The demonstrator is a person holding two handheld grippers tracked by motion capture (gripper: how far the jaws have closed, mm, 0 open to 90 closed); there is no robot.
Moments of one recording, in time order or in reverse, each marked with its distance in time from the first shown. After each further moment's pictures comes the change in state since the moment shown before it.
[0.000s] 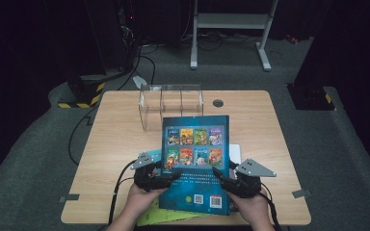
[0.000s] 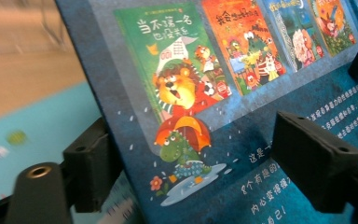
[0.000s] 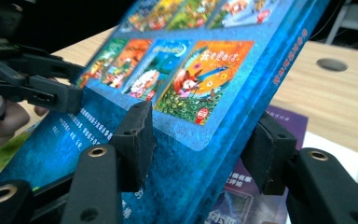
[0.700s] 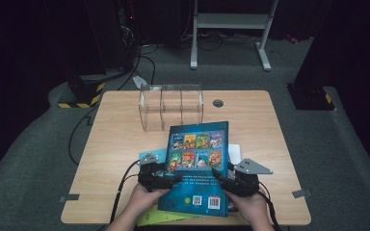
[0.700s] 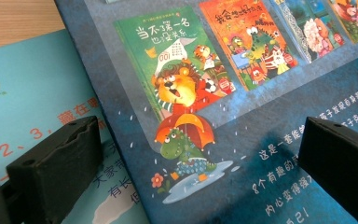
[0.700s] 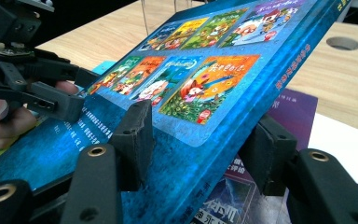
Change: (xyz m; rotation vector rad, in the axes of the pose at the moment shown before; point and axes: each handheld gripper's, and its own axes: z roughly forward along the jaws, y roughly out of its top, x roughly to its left) left arm 0.021 -0.015 0.026 0.153 -0.047 -0.124; right arm -0.007 -0.011 0.013 0.052 0.021 0.022
